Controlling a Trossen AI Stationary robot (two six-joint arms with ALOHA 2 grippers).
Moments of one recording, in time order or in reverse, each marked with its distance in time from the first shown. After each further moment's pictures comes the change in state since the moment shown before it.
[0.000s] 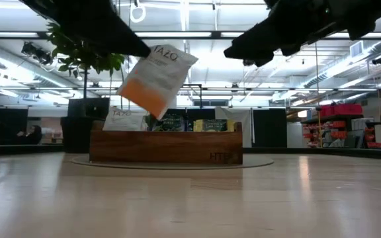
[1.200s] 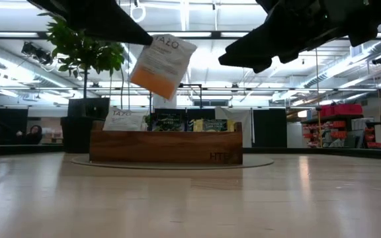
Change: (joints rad) left arm -0.036 -0.005 0.001 0.042 -0.294 0.070; right arm 0.047 0.092 0.001 0.103 0.048 0.033
